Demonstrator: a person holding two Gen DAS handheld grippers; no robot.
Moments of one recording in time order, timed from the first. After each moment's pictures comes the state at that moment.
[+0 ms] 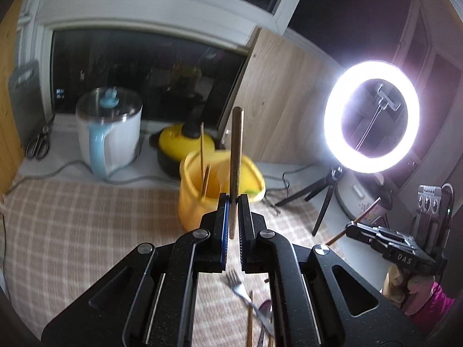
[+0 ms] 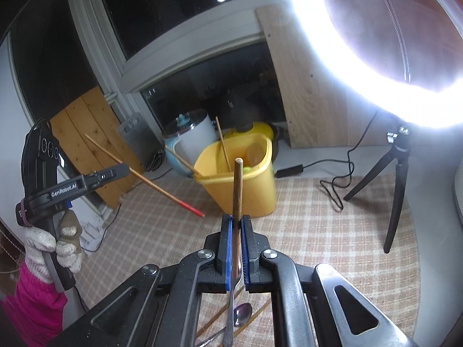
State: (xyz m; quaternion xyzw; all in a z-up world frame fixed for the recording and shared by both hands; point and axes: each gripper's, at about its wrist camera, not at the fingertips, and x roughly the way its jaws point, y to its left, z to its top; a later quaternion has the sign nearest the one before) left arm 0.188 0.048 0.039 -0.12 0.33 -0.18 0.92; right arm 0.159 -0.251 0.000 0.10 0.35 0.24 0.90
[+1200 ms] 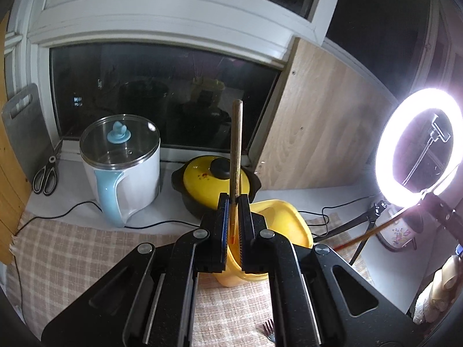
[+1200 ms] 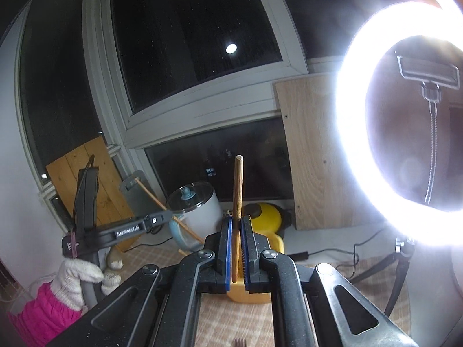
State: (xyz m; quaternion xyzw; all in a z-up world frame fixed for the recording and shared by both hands) left arm 0.290 0.067 0.034 -0.10 0.33 -0.12 0.93; right arm 0.213 -0.207 0.077 0.09 0.23 0.22 0.95
